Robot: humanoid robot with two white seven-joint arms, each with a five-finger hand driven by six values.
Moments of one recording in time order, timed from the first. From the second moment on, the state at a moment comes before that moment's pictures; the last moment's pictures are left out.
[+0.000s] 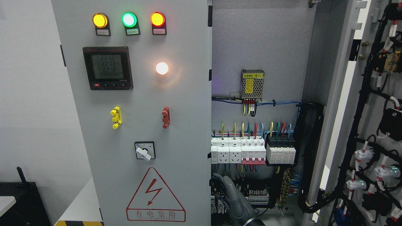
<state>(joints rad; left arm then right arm) 0.07 -0.04 0.00 -0.06 0.00 -0.11 -0.18 -0.51 -0.08 0.44 -1.45 -0.45 0.19 0.00</state>
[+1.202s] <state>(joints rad) 0.07 -0.04 0.00 -0.06 0.00 -0.11 -0.18 -0.55 -0.09 0.44 -1.41 -0.49 0.19 0.05</state>
